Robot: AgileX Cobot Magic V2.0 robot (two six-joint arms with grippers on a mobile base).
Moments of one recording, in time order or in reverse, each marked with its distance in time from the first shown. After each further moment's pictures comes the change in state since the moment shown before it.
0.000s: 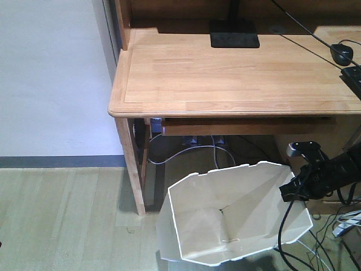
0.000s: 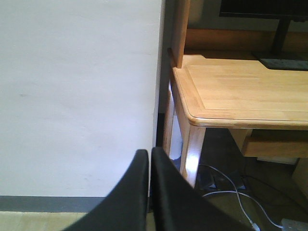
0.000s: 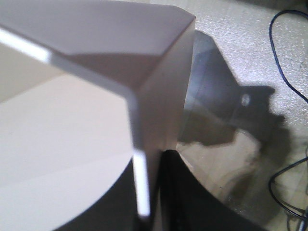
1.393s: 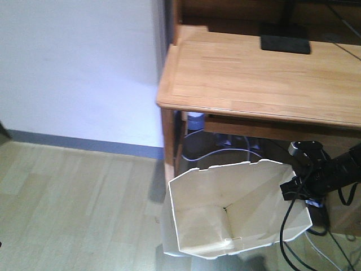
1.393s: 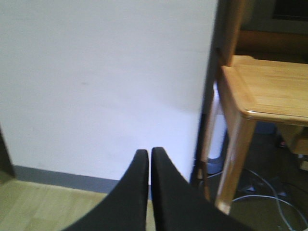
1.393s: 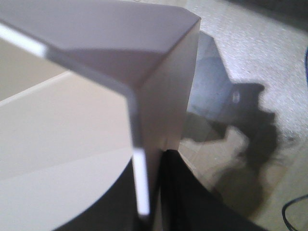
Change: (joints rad) left arm 0.000 0.000 0.000 0.000 0.000 0.000; right arm -0.004 0.000 0.000 0.022 -0.005 0.000
